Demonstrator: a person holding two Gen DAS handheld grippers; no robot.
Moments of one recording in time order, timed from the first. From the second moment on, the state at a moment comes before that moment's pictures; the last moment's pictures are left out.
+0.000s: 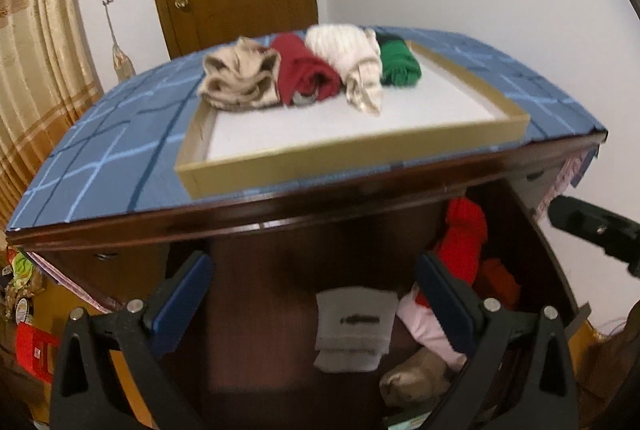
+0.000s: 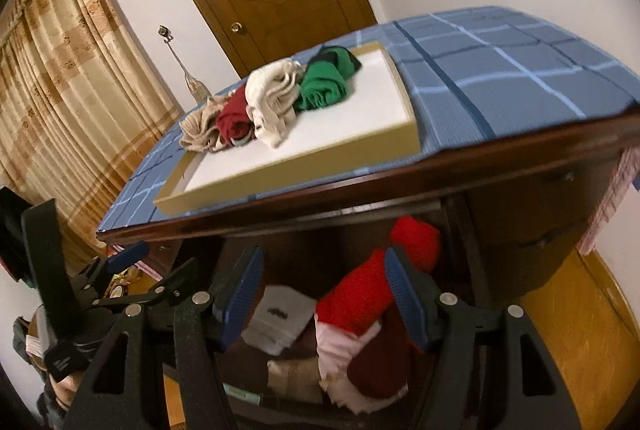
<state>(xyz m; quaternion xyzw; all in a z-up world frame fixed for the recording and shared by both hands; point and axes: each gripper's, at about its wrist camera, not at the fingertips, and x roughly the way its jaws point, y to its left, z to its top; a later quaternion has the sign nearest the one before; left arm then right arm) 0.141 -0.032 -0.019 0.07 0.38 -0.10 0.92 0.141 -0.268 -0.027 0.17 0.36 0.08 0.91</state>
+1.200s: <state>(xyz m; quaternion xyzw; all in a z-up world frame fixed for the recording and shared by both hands) 0.190 -0.063 -0.128 0.20 0.57 -0.12 0.79 0.223 -0.269 -0.130 0.25 0.55 0.02 0.80</state>
